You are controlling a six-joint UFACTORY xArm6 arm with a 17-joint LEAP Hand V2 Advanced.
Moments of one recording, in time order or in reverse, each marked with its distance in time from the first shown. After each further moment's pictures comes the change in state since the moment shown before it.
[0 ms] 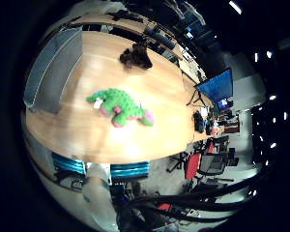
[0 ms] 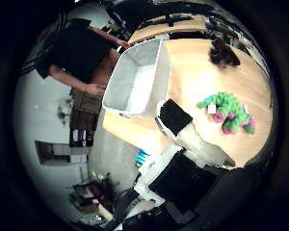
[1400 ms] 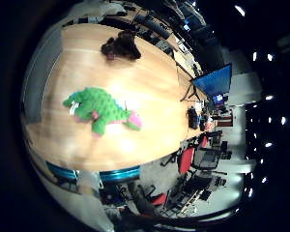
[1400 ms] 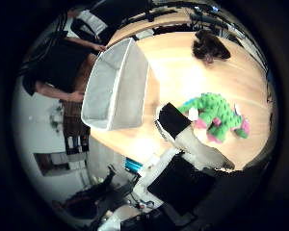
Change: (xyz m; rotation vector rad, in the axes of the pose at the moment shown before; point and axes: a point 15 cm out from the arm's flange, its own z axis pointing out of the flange) arm 0.088 -0.052 0.068 -0.094 0.105 0.109
